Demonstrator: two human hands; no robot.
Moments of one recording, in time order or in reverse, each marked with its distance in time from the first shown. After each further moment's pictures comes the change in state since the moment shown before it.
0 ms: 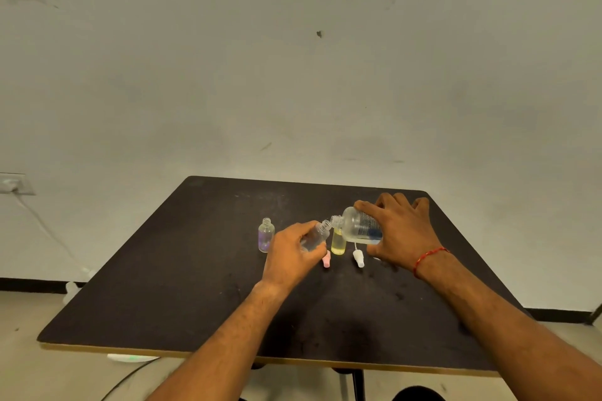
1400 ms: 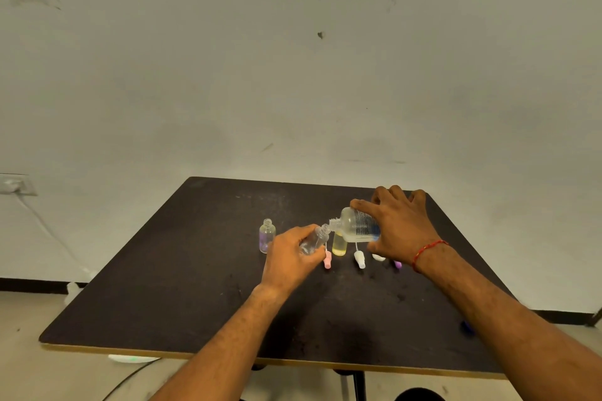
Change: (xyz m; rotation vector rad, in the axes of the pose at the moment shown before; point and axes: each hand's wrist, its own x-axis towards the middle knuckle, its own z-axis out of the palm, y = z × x) left_hand -0.003 -0.011 0.002 0.024 -0.002 0.007; right_hand 0.004 -0.002 -0.010 -0.053 0.021 -0.076
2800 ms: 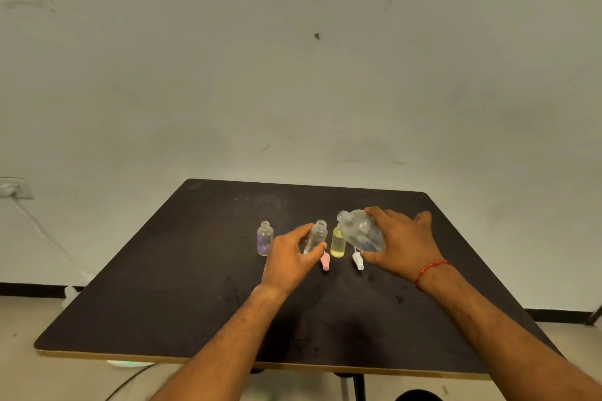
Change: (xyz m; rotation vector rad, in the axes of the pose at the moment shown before) left_hand 0.006 -0.002 0.005 -0.110 -0.024 -0.021; right_hand -0.016 0.003 0.022 0.185 -0.012 0.135
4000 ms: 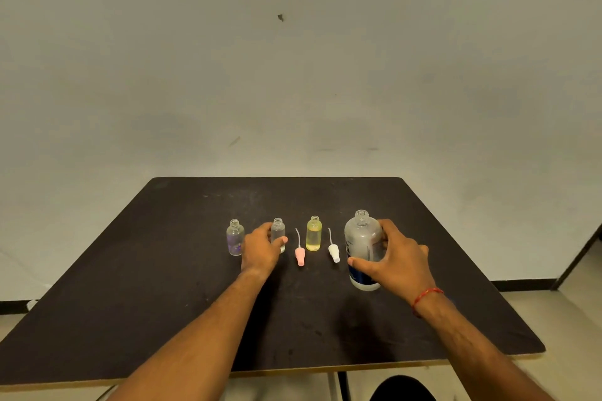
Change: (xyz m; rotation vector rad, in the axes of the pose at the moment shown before) left_hand 0.052 -0.071 0.036 0.190 0.044 -0.337; right_hand -0.043 0.026 0.036 0.484 0.077 0.338
